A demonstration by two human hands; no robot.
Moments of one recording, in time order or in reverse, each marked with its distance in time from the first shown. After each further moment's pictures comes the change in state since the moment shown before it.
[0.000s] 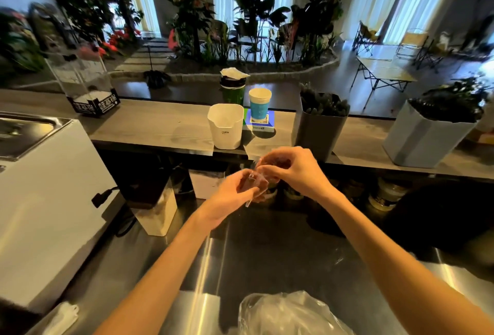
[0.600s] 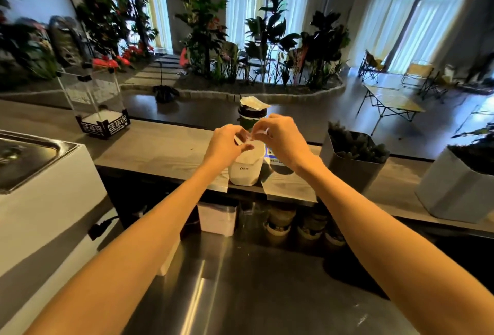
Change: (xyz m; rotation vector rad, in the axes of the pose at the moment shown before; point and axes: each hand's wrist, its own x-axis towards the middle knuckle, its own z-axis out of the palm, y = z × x) left_hand 0.153 0.049 -0.127 0.578 0.450 0.183; right_hand 0.192 -0.002 0.020 -0.359 0.190 -0.296
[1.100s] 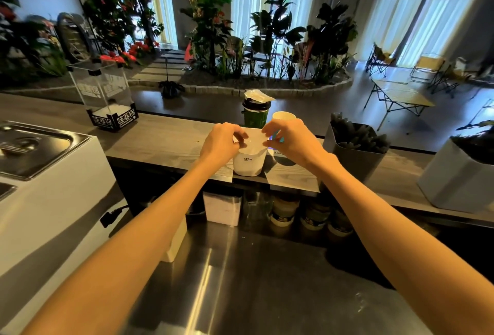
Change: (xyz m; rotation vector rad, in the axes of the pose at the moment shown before) left_hand -0.021 -0.006 -0.011 0.142 -0.014 -0.022; right_hand -0.026 0.002 -0.016 -0.010 -0.185 0.080
